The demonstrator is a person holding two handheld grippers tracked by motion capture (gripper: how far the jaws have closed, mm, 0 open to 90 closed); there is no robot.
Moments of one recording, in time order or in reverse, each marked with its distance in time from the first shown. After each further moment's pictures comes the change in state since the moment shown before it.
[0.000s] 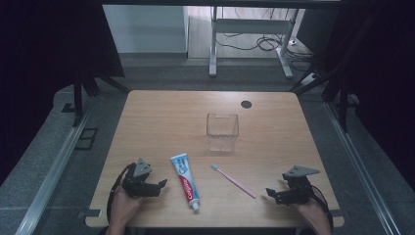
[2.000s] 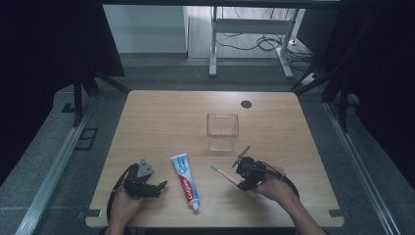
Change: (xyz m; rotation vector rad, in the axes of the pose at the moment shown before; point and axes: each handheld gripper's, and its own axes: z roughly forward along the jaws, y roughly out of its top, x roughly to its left) left arm -0.003 0.000 0.004 0.048 0.016 0.041; right arm 0.080 0.112 0.068 0.512 0.113 -0.341
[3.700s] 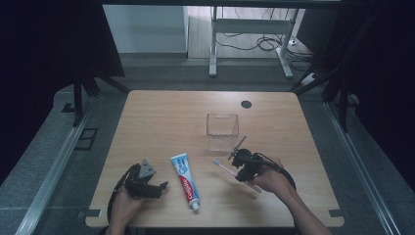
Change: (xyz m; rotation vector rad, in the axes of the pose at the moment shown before) left arm -0.003 0.001 0.002 0.015 0.000 0.021; right arm -0.001 0.023 -0.026 0.021 0.024 0.009
